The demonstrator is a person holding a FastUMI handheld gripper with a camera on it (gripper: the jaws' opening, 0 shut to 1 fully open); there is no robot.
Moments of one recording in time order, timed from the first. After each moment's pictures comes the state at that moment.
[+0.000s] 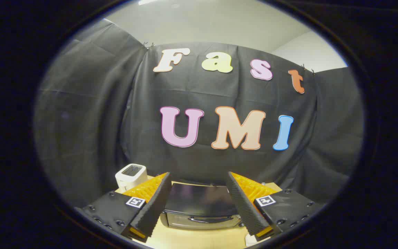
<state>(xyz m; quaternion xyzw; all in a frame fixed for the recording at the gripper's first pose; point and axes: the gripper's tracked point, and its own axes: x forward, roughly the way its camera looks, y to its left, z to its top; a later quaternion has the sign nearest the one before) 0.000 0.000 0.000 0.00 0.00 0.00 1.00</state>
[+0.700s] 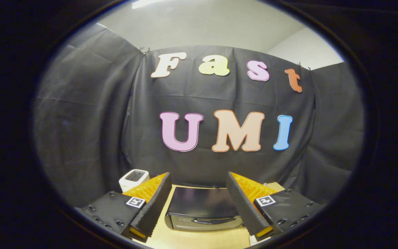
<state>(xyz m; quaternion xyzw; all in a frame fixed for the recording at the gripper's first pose) -0.008 -0.013 0.004 0.02 0.00 -0.01 1.00</state>
